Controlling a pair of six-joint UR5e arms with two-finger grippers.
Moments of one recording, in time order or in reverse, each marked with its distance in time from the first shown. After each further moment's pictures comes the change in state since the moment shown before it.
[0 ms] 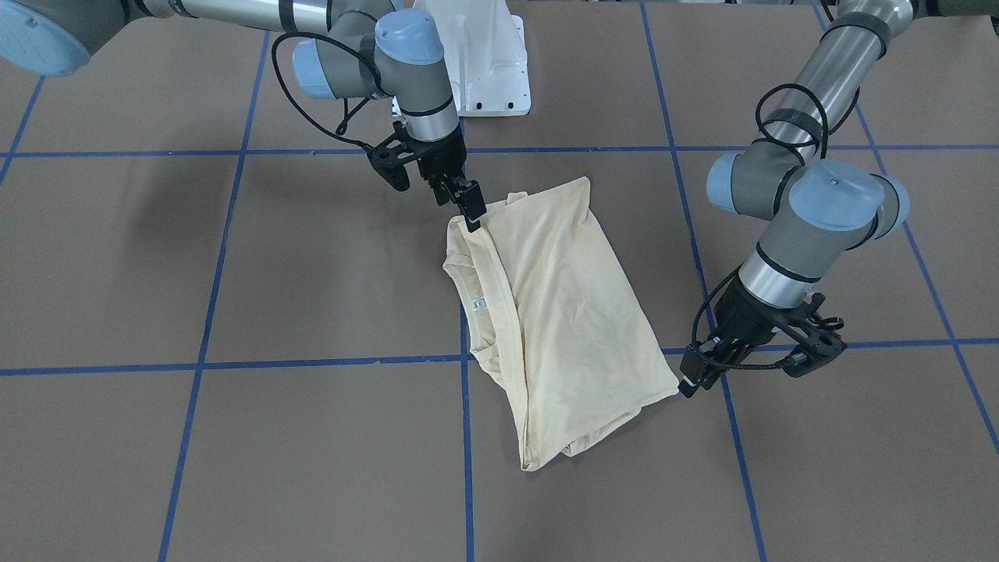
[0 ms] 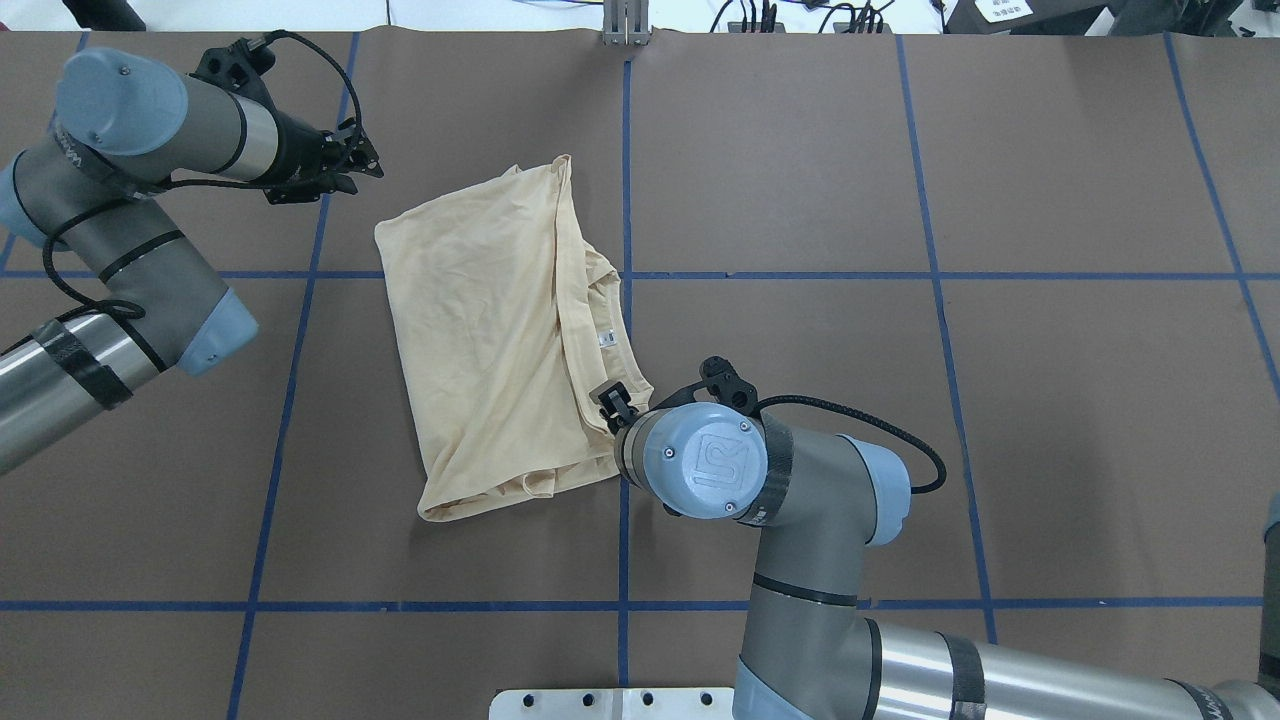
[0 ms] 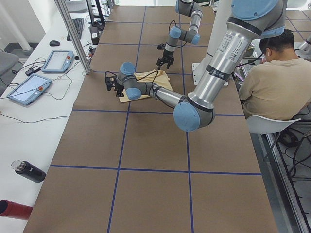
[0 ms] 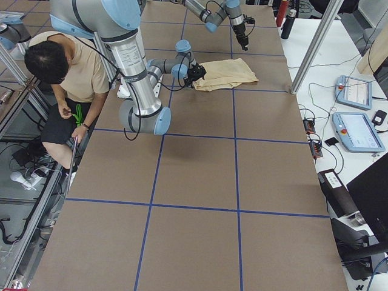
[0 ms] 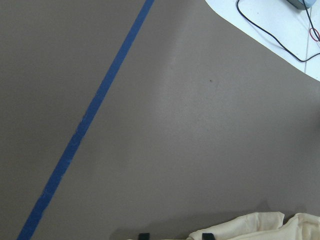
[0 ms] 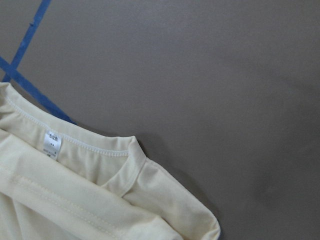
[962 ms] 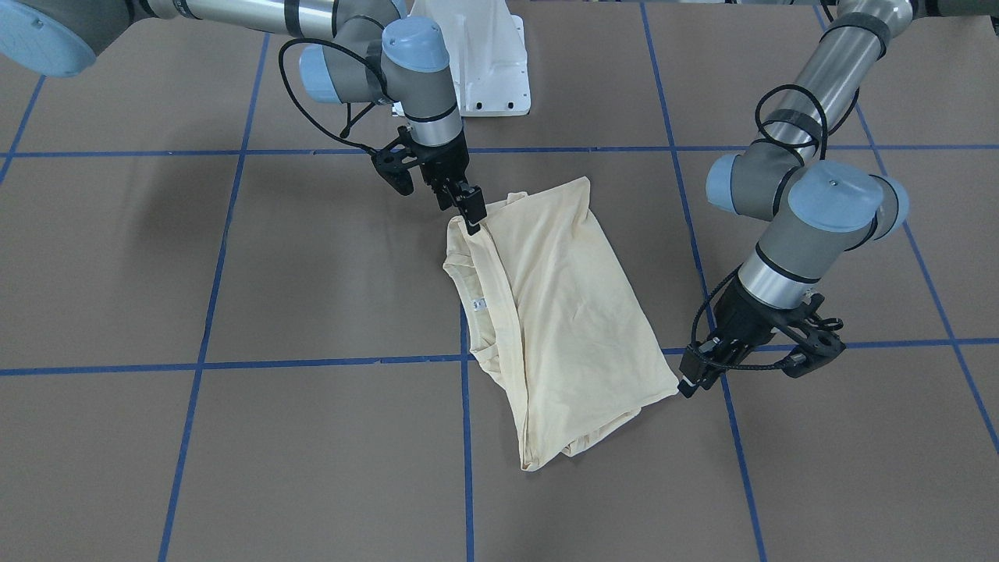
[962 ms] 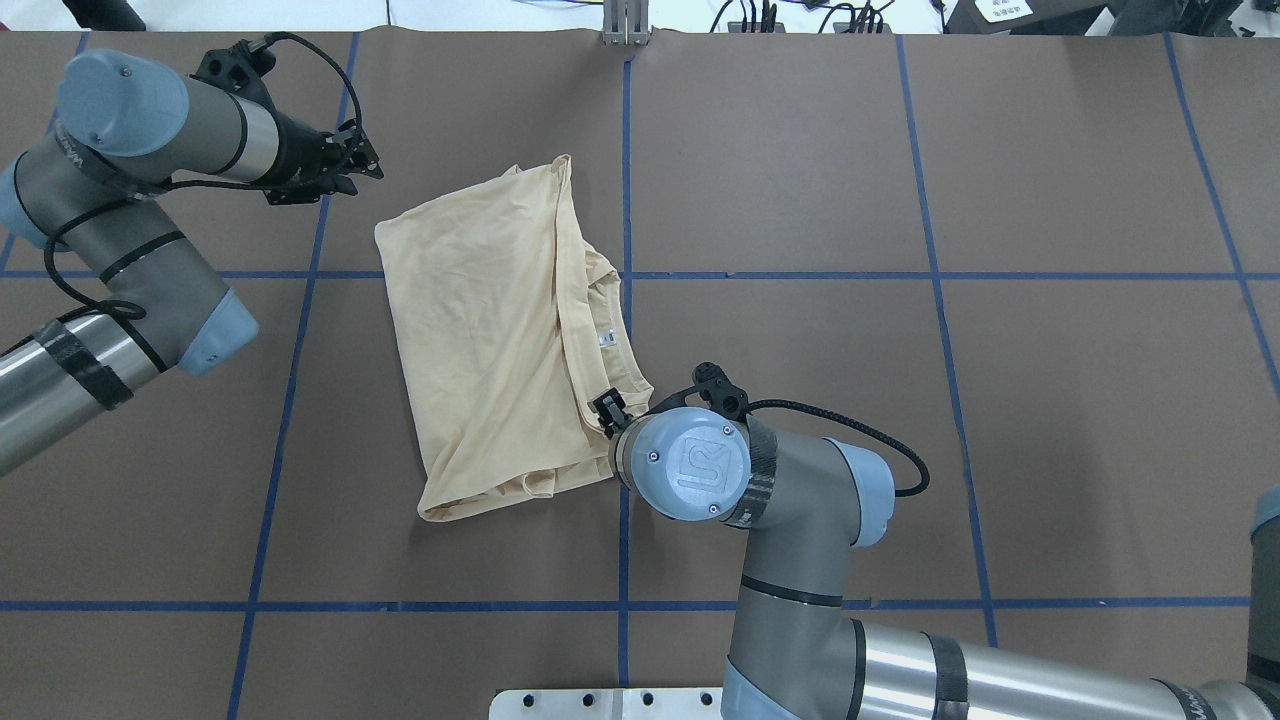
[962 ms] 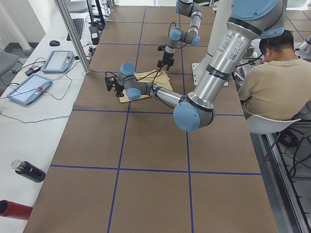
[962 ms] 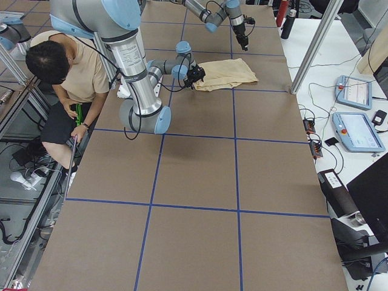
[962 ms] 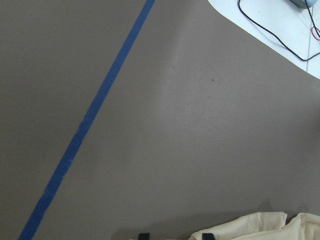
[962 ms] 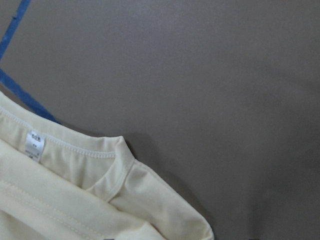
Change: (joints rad) left arm 0.001 -0.001 0.003 -0.001 -0.001 0.002; right arm -0.006 0.012 -0.027 -0.001 0.001 0.000
